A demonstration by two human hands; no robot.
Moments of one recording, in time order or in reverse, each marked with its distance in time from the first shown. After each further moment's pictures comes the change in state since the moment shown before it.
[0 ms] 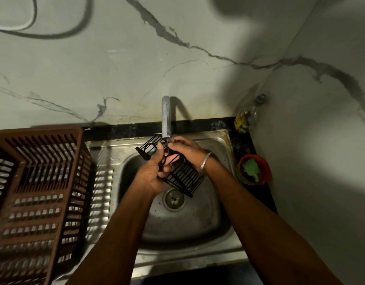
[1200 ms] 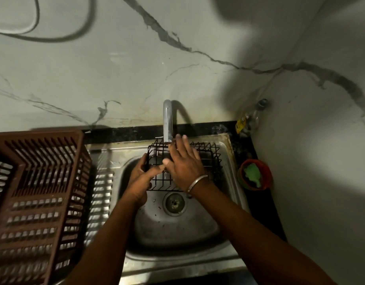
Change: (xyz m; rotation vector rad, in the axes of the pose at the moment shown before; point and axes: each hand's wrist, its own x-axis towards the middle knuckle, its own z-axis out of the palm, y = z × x) left_hand 0.004 0.003 -0.054 0.652 0.004 0.357; right_hand -0.028 0.020 0.036 -1.119 0.198 -0.335
